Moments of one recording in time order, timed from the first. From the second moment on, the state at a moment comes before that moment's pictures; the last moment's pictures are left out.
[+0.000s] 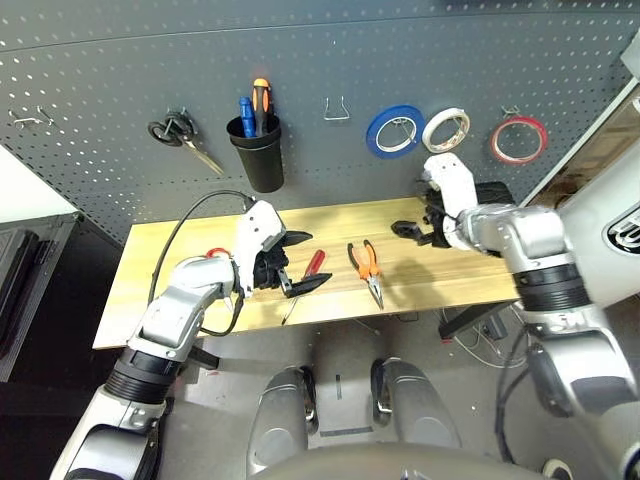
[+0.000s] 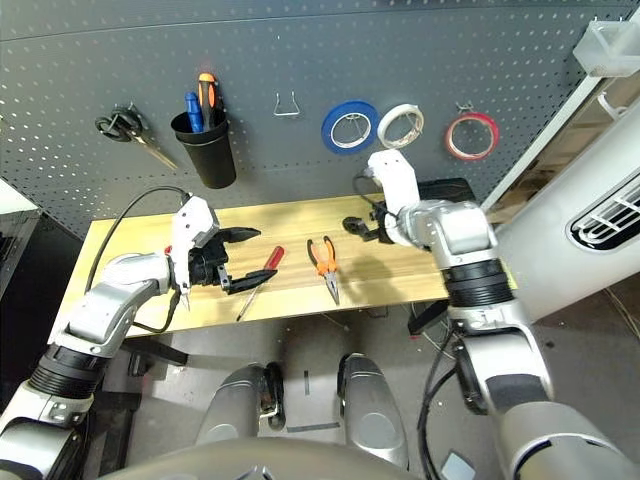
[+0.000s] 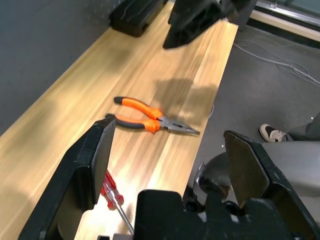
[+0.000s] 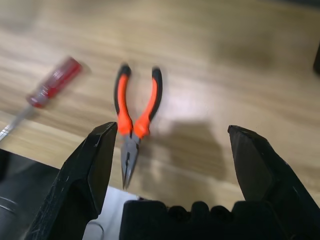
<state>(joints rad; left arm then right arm) -0.23 0.57 -0.21 -0.09 -0.22 0.34 -0.90 -0.65 -0.25 0.09 0.24 0.18 1.19 0.33</state>
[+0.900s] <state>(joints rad) -0.14 0.64 -0.21 -0.19 -0.25 0.47 -0.97 -0.89 0.01 0.06 0.93 0.07 0.89 0.16</state>
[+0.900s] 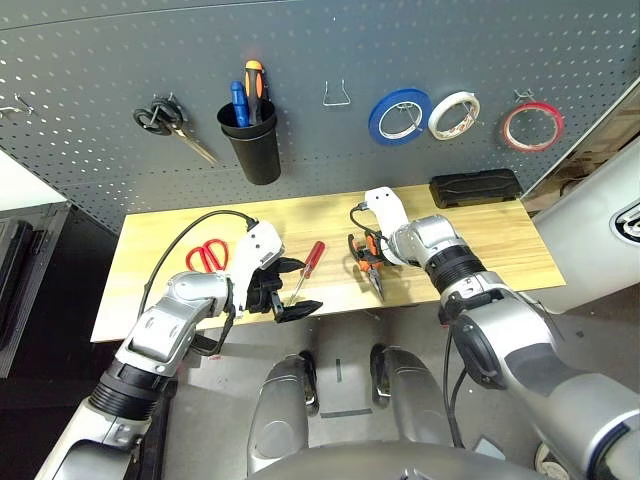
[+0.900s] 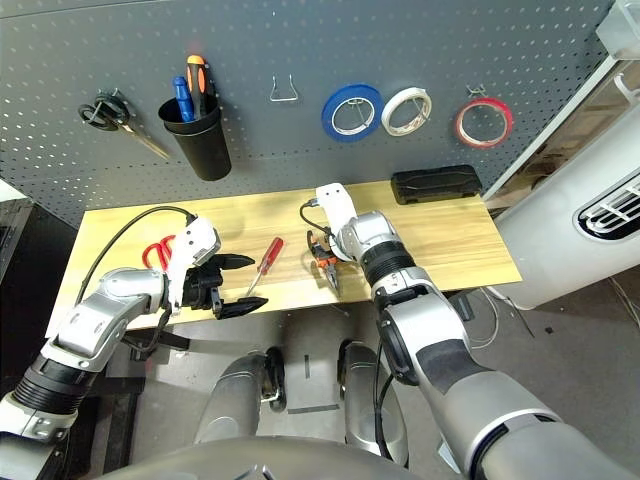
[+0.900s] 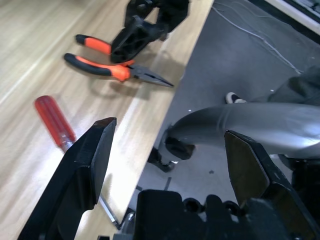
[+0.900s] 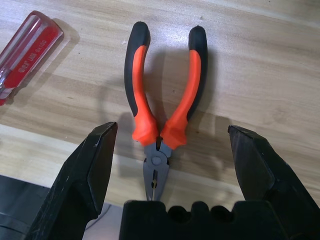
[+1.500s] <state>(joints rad) -0.06 0.68 -0.16 -0.27 -0.27 0.51 -0.94 -0.89 0.05 0.03 1.06 0.06 0.80 0.12</state>
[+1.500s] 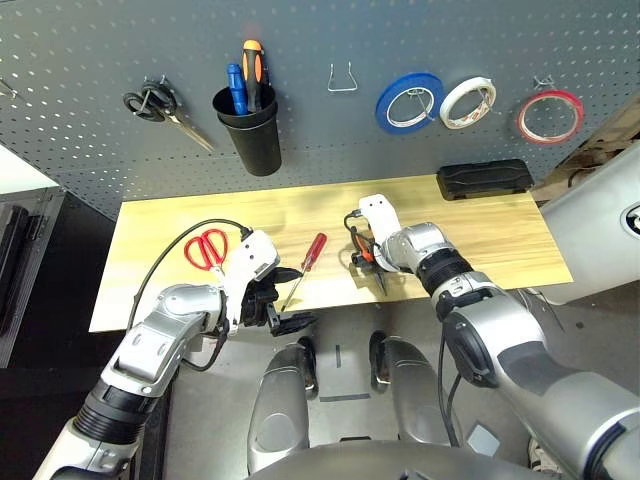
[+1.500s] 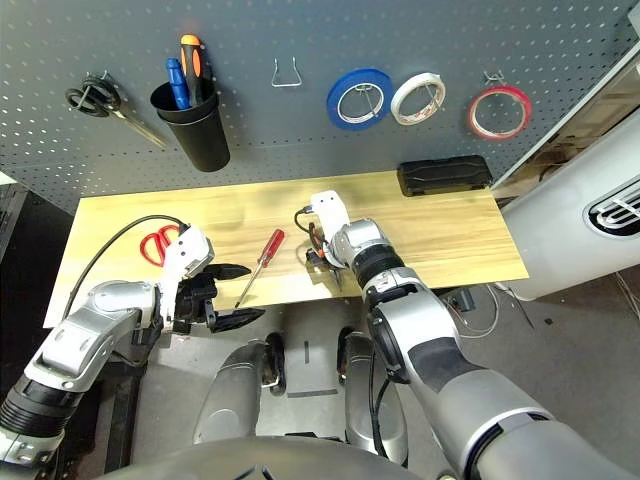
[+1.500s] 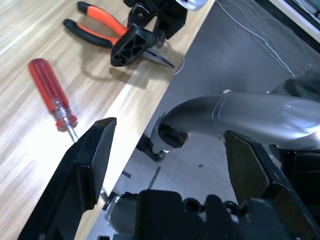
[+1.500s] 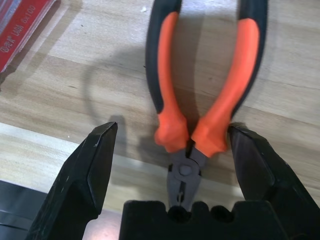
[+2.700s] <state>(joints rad) -0.13 0.61 -0.04 -0.21 -0.37 0.40 -0.92 -0.67 -0.48 0.16 -0.13 0.30 1.22 0.73</state>
